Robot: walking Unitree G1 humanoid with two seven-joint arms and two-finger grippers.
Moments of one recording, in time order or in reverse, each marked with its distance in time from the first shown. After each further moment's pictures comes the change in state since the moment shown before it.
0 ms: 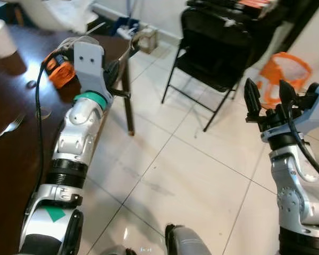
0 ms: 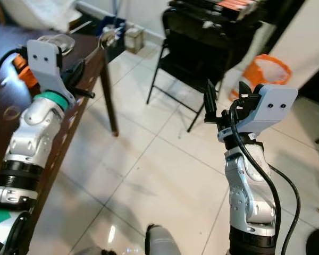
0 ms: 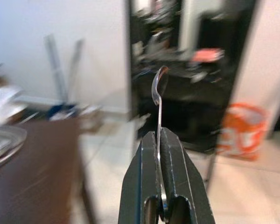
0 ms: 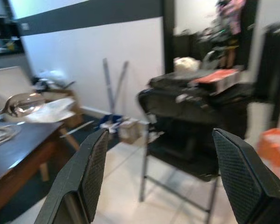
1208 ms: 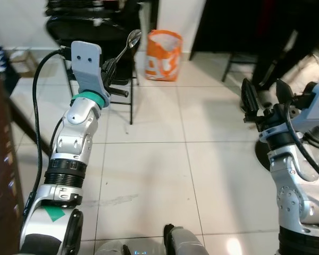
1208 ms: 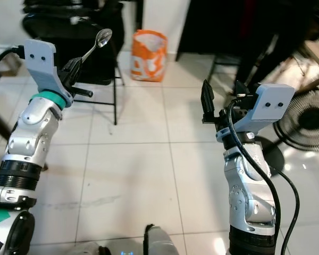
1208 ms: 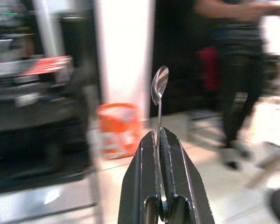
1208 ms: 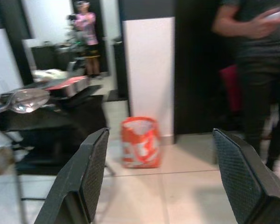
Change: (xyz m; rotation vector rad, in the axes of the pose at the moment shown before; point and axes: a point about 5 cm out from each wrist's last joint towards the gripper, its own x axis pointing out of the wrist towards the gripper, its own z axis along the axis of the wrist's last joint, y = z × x) left arm -0.002 0.002 -0.003 -0.011 0.002 0.024; right arm 0.000 0.004 -0.003 0.004 0.021 0.019
